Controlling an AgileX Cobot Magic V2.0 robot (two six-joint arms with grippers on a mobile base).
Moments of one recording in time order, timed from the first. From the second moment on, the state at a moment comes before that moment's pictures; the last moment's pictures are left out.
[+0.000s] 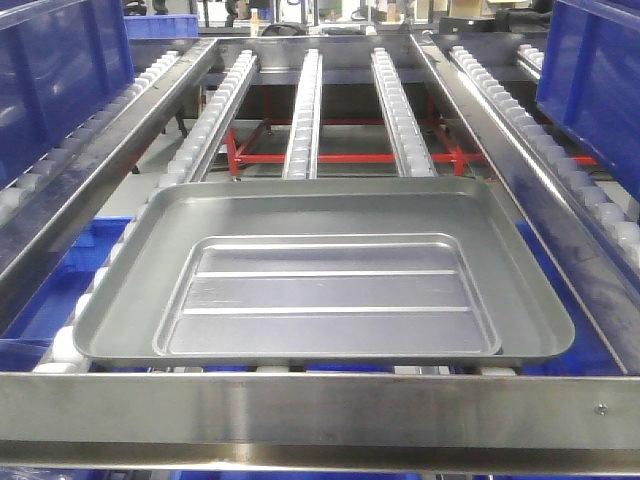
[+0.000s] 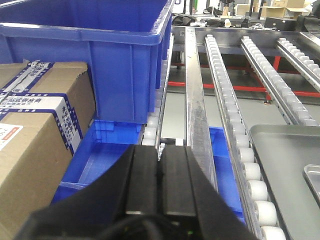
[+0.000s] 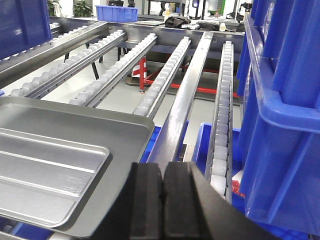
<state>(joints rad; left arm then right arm) 0.00 -0.01 0.03 0.02 0.02 -0.05 0.19 -0.01 0.03 -0.12 0.04 0.11</state>
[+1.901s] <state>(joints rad) 0.00 0.75 -0.60 -0.41 0.84 0.13 0.19 0.94 -0.65 0.14 0.87 0.13</state>
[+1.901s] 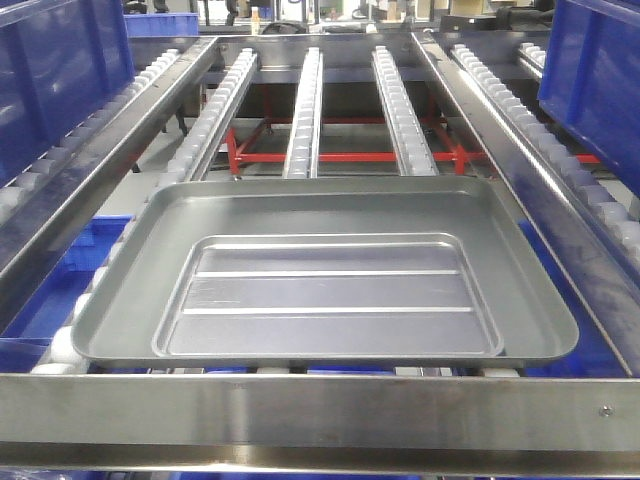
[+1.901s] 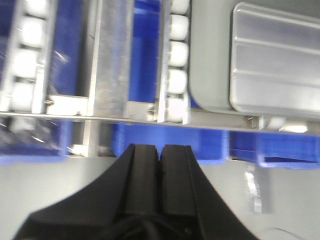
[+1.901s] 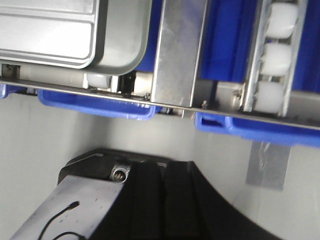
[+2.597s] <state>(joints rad) -0.40 1.19 -0.76 -0.09 0.66 -0.38 0.40 1.38 -0.93 -0.03 0.75 0.46</state>
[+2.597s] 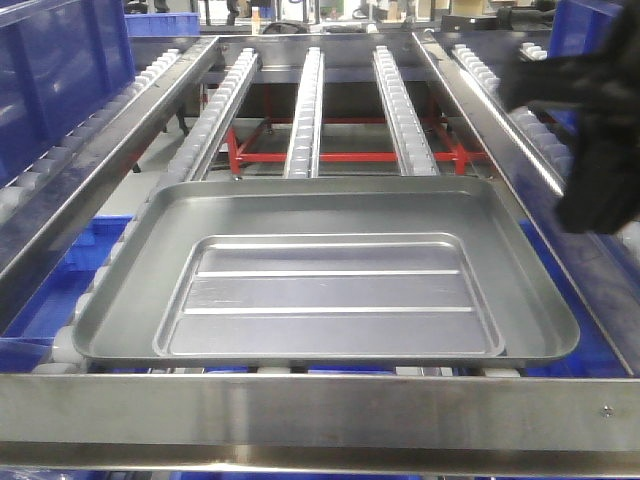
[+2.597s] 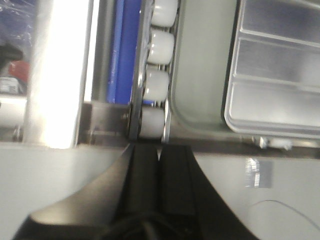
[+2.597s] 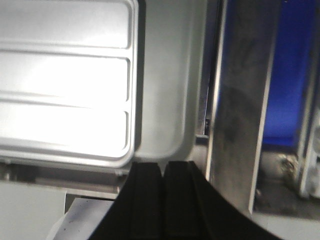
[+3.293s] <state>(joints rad) -0.55 1.68 -1.11 -0.05 0.64 -0.45 0.44 1.63 -0.96 -0.04 0.58 0.50</state>
